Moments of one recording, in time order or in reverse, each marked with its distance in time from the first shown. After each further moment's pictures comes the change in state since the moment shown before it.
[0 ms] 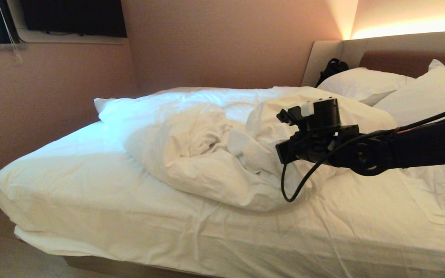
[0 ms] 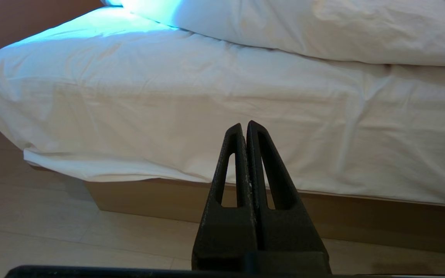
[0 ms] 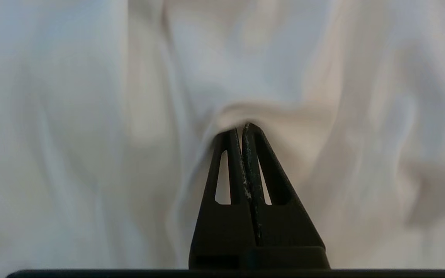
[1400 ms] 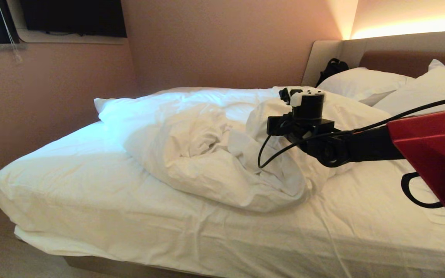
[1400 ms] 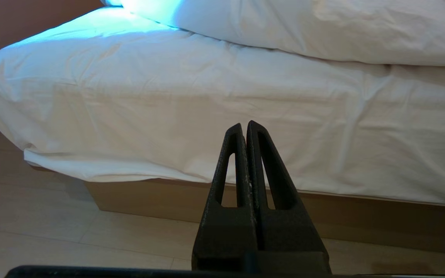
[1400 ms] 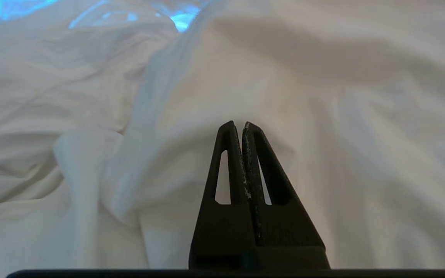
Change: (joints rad) left arm 0.000 0.000 0.000 0.000 0.000 0.000; right arm -0.023 0.219 -0.273 -0.237 -0.098 0.201
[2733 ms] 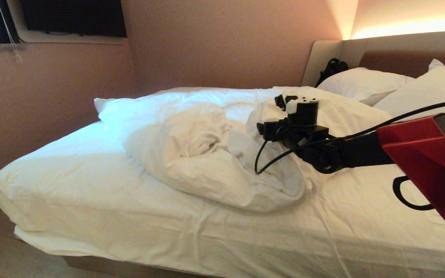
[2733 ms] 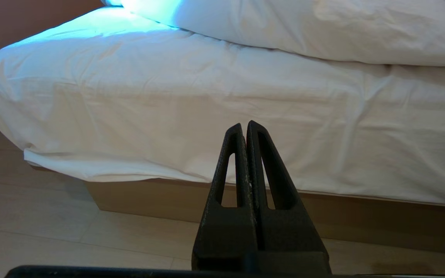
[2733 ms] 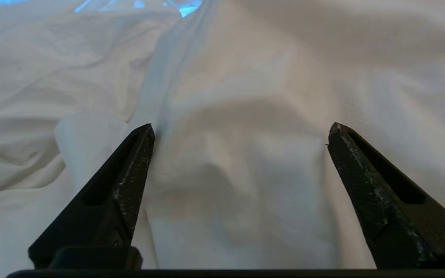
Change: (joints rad) left arm 0.000 0.000 0.000 0.000 0.000 0.000; right arm 0.012 0.030 0.024 -0.053 0.009 -0.010
